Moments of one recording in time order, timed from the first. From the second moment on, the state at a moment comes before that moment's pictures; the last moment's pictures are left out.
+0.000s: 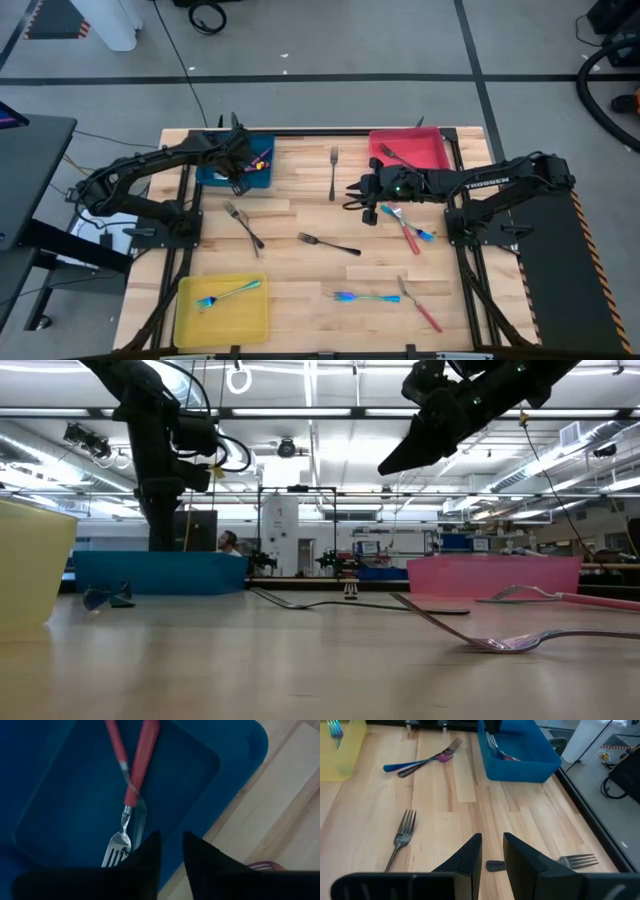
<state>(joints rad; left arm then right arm) 0.68 1.29 0.83 -0.82 -0.08 0.14 -0.06 1.26 0.75 -0.01 0.19 -0.09</state>
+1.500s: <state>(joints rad) 0.35 1.13 0.83 -0.68 -0.08 -0.03 -0.34 1.26 0.75 -0.09 0.50 -0.09</state>
